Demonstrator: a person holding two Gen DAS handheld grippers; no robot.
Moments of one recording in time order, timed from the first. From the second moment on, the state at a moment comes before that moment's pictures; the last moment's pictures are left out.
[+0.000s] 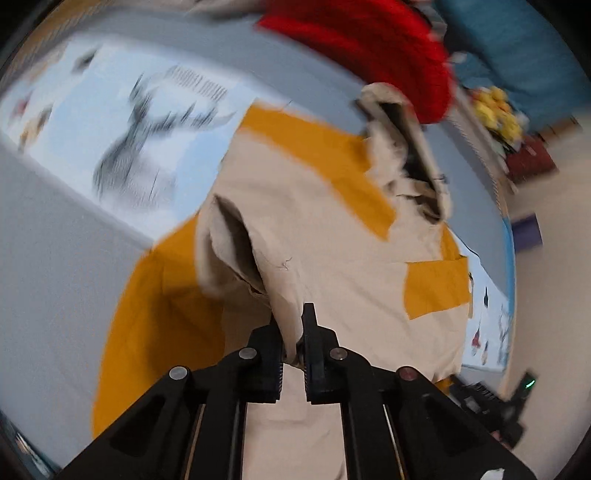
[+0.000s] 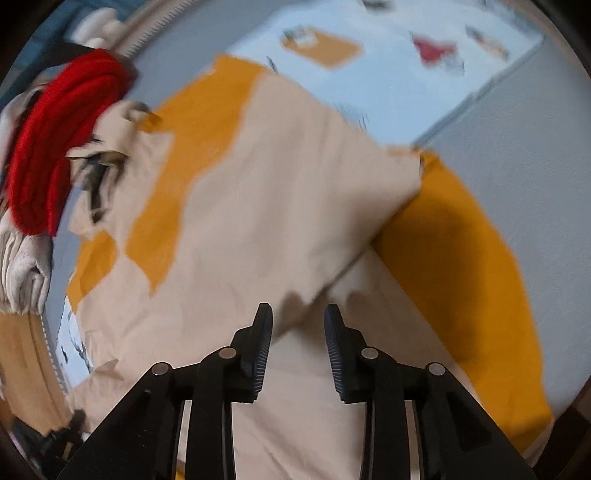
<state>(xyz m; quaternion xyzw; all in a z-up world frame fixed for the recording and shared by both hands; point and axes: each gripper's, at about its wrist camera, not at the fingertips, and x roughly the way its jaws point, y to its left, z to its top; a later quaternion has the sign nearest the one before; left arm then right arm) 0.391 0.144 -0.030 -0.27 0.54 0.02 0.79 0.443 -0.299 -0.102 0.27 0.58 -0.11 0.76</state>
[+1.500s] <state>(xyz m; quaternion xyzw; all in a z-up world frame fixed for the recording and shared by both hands) 0.448 0.102 -0.038 -0.14 0.53 0.06 0.84 0.514 -0.265 -0.113 0.14 0.54 -0.01 0.83</state>
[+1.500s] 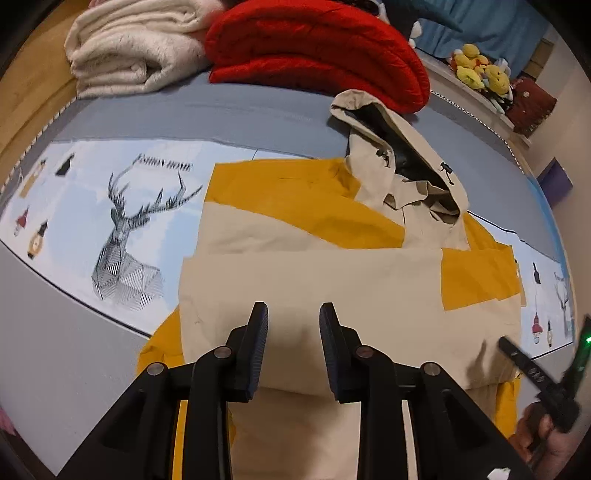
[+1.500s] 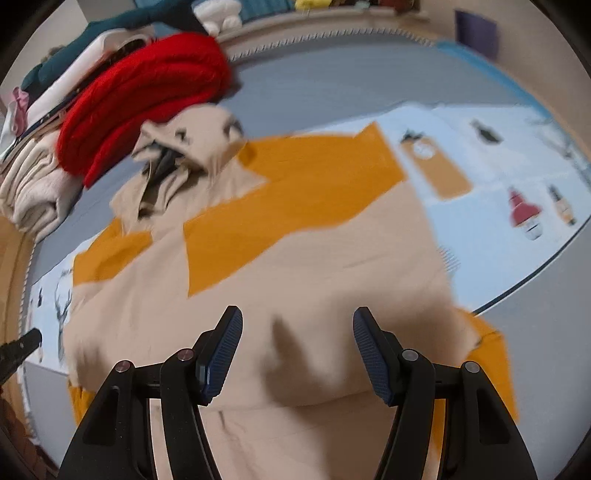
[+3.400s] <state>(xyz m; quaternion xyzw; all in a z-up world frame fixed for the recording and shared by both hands) 0.447 0.072 -0.038 -0.08 0.48 0.02 0.87 0.501 -0.256 -0.018 0.05 0.44 0.02 0.89</state>
